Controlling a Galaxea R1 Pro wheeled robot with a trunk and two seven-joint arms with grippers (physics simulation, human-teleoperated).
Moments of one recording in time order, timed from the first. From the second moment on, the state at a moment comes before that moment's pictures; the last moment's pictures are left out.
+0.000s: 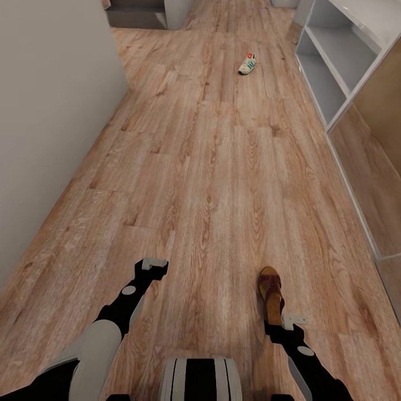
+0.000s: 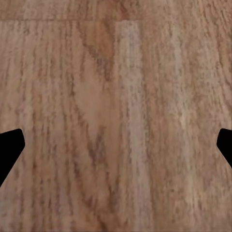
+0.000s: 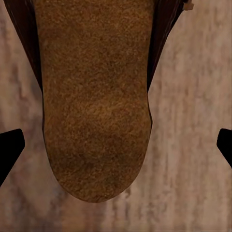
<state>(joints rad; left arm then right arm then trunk) -0.81 -0.11 0.32 -0.41 -0.42 -0.22 -0.11 -0.43 -0.06 -0.03 -0.62 -0.04 0.02 -0.06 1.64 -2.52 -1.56</state>
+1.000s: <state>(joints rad) -0.81 -0.11 0.32 -0.41 -0.42 -0.22 -0.11 -0.43 -0.06 -0.03 -0.62 -0.04 0.02 -0.06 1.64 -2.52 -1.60</state>
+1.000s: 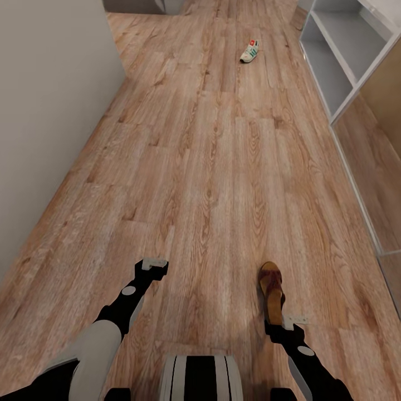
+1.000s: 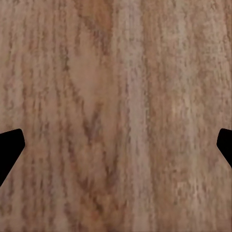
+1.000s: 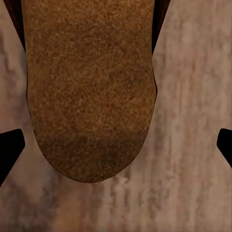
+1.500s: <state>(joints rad) -0.81 -0.12 0.32 -0.41 -0.42 -0.22 -0.11 -0.43 -0.06 -0.03 -0.62 -0.04 0.02 -0.06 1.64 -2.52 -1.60</state>
